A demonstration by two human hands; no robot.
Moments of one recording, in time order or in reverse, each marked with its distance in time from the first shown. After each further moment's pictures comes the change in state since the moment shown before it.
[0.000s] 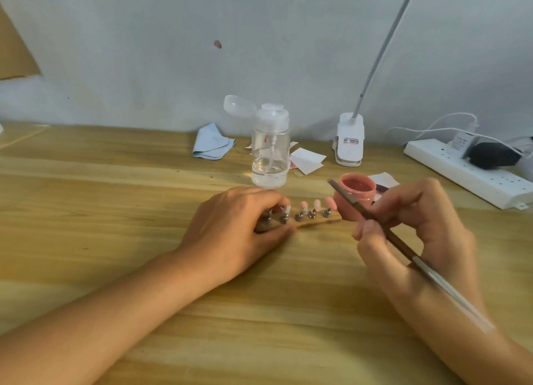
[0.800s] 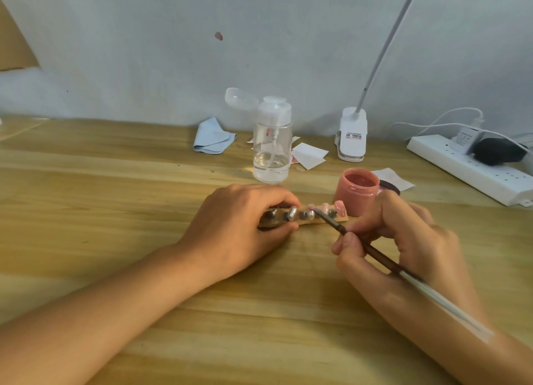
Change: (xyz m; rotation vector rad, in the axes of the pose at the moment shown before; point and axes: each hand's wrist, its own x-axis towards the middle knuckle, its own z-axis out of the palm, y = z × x) left_hand 0.000 0.000 0.000 -0.123 -0.016 0.082; right_hand -0.005 -0.001 0.001 -0.217 -0.200 -0.137
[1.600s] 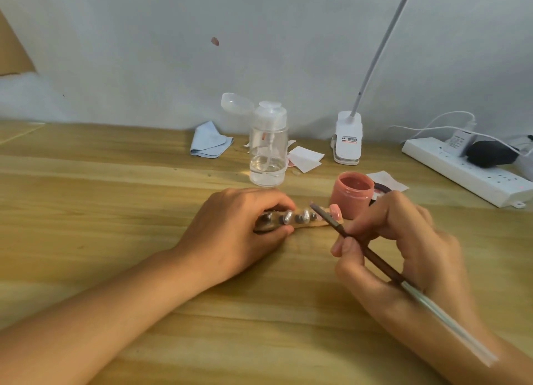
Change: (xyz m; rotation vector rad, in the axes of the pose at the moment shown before) left_hand 0.001 -0.001 0.001 -0.006 0.019 0.012; right_hand 0.000 -0.006 -0.003 0.059 0.073 0.000
